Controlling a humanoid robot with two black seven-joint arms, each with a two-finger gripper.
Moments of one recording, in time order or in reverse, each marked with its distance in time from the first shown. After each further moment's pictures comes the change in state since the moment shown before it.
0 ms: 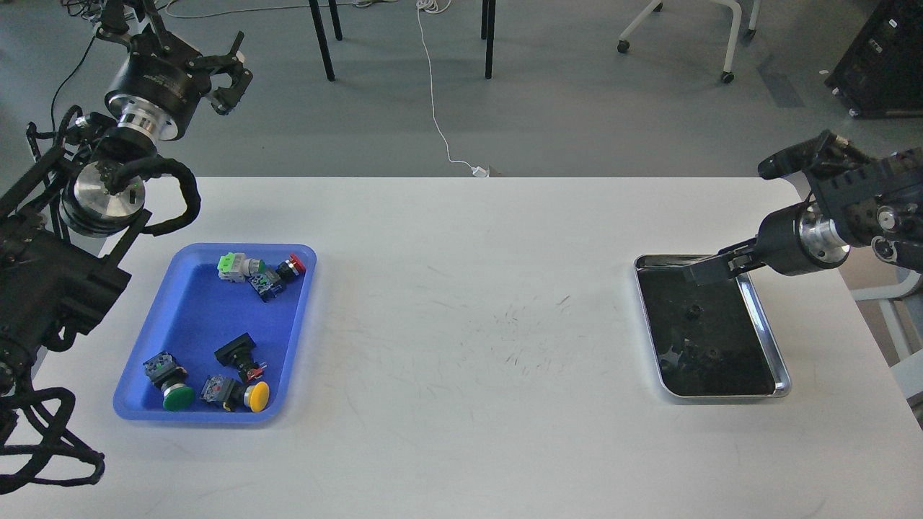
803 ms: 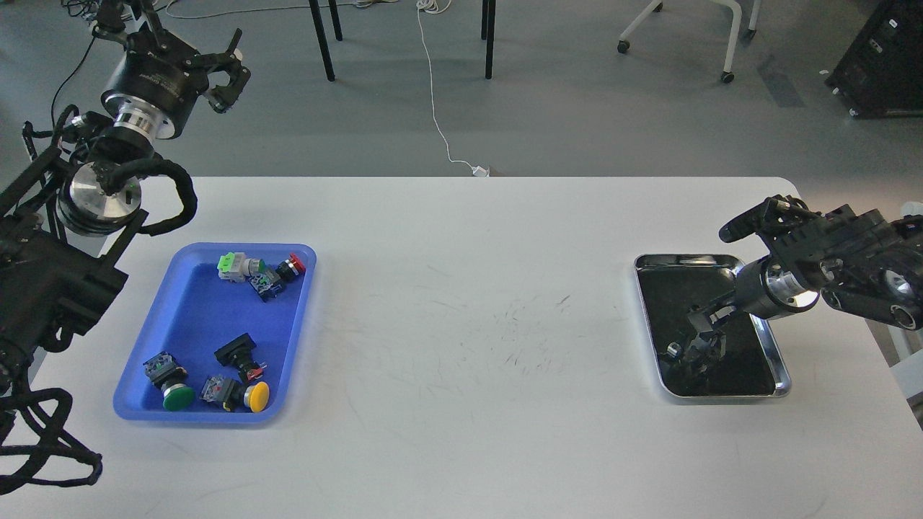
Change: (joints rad) left arm 0.002 0.004 0.001 0.000 -0.002 -0.021 -0.005; right arm -0.170 0.169 -0.090 -0.189 -0.003 -0.044 -0.011
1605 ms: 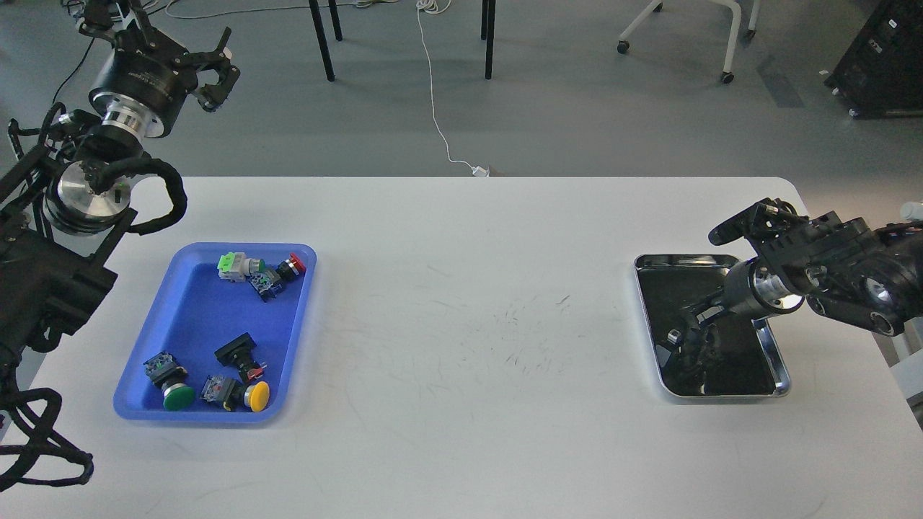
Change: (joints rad) left arm -0.001 0.024 0.005 0.001 0.000 0.000 0.000; right arm -0.051 0.034 0.018 -0.050 0.004 -0.034 -0.007
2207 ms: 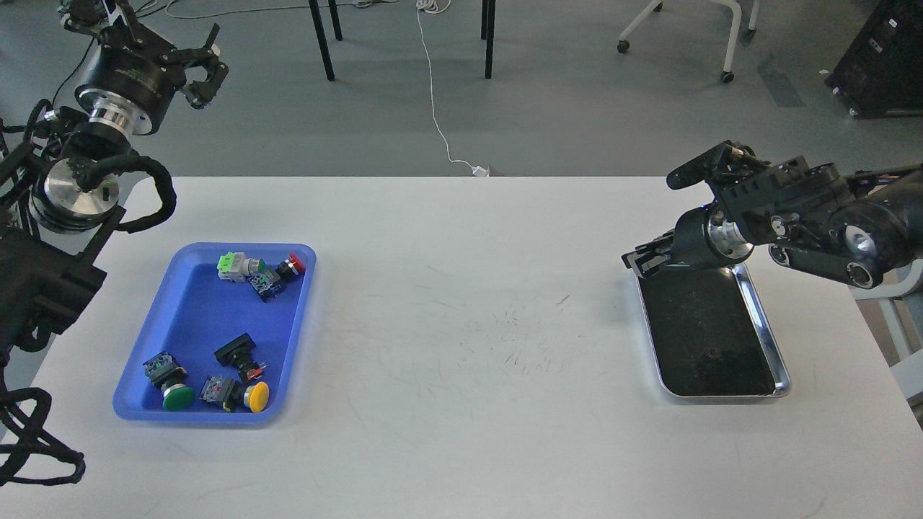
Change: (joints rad) left arm 0.000 0.022 -0.002 -0.001 0.000 0.000 0.001; right arm 0.186 0.047 0.134 0.143 0.028 -0.011 0.004
